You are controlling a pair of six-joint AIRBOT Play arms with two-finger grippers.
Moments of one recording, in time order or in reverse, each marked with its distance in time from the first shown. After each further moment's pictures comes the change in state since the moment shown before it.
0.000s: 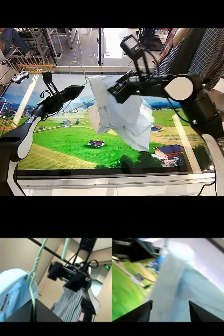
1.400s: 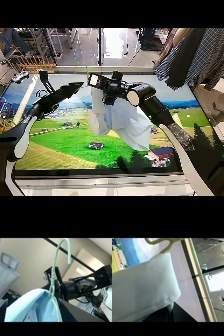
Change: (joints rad) left arm 0.061 0.016 0.000 0.043 0.134 -0.012; right arm 0.082 -0.268 0.016 -0.227 -0.291 -0.505
